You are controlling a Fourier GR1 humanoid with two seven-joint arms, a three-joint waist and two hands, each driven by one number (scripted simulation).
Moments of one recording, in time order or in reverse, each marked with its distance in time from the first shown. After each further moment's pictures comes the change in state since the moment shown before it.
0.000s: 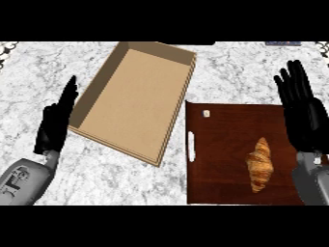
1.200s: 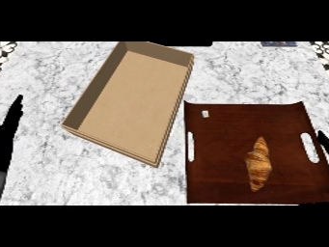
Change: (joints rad) left arm 0.186 0.163 0.161 0.072 -0.064 -0.053 -0.089; right arm 0.343 -0.316 -0.038 0.397 0.341 0.293 -0.776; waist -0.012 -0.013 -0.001
